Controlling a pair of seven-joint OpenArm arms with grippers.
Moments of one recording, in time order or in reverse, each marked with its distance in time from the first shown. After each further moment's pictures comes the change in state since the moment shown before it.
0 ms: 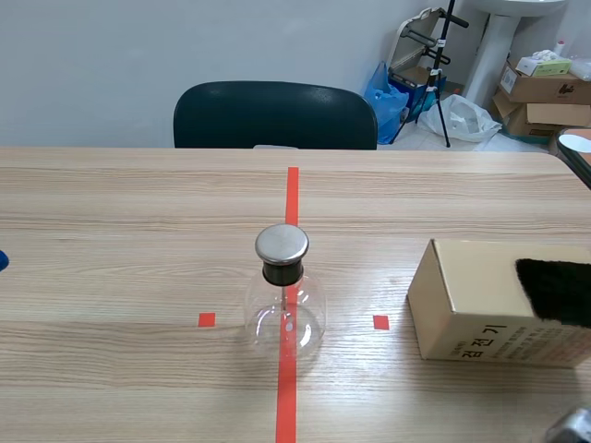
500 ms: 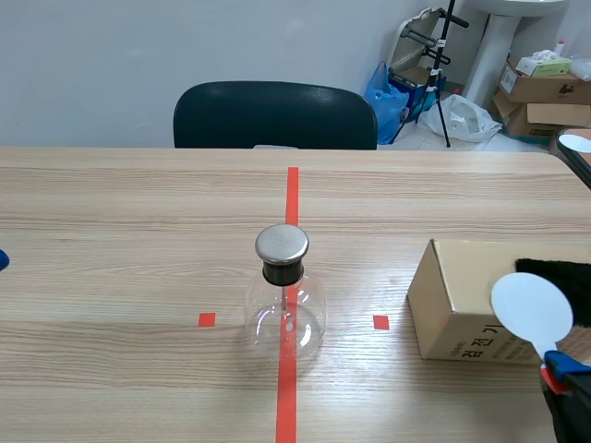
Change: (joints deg) left arm 0.0 0.0 0.0 0.0 0.0 0.0 0.0; right arm -0.2 0.6 -0.4 0.0 -1.4 0.1 17.9
